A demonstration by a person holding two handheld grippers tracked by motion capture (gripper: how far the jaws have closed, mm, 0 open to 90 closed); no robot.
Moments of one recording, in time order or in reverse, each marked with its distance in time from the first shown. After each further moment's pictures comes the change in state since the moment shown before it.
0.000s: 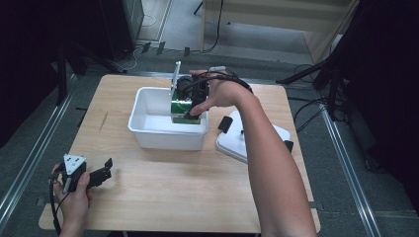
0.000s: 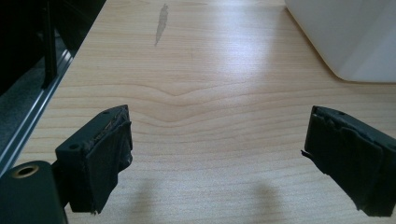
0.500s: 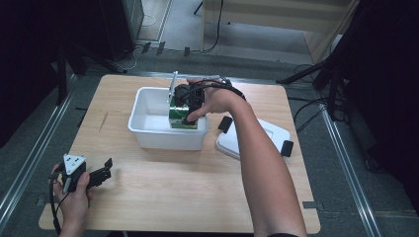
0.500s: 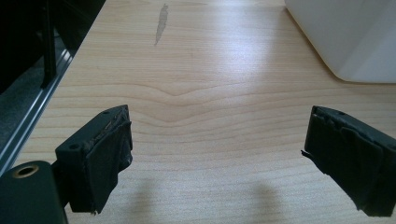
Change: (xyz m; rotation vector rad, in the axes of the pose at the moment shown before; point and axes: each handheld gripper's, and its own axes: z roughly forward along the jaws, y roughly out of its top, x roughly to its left) left arm 0.001 0.000 0.000 0.001 -0.003 -0.001; right arm 0.000 -0.002 0.039 -0.004 0.016 -0.008
